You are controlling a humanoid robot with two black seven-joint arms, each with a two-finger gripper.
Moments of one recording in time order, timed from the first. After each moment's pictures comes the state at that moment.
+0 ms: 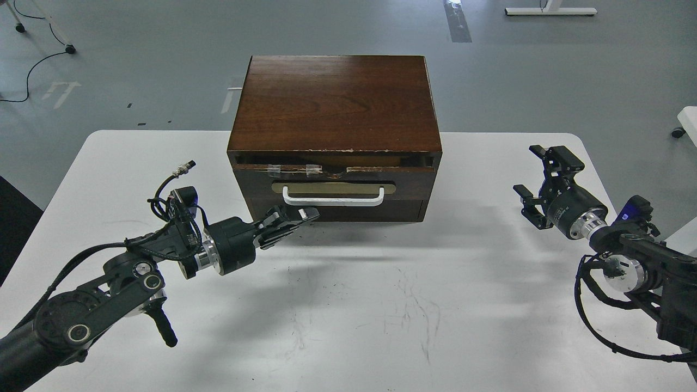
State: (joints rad) left arm -0.41 0.45 -0.73 -1.31 1.19 -0.34 -0.31; right arm 0.70 -0.49 0.17 0.68 -0.01 0.28 0.49
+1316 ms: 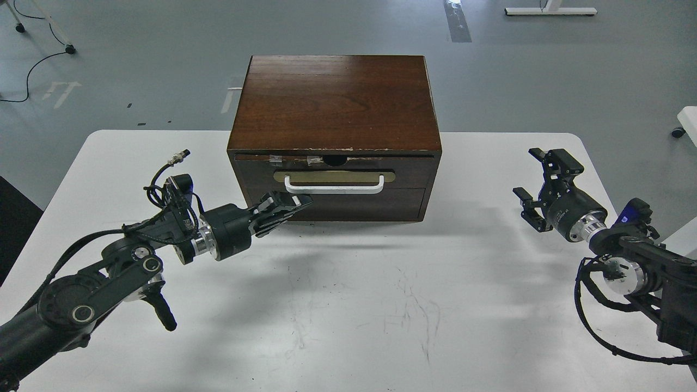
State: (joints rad) left arm -0.47 0.44 -0.72 -1.22 1.14 -0.37 -0.32; right arm 0.70 -0.49 0.17 0.68 -0.01 0.28 0.49
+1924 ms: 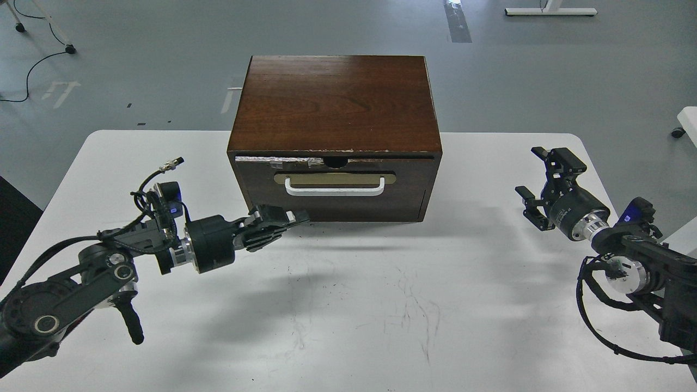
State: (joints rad) left arm -0.42 0.65 -0.78 -1.33 0.87 -0.49 -0.49; right arm 0.70 -0.50 0.19 0.68 -0.01 0.28 0.49
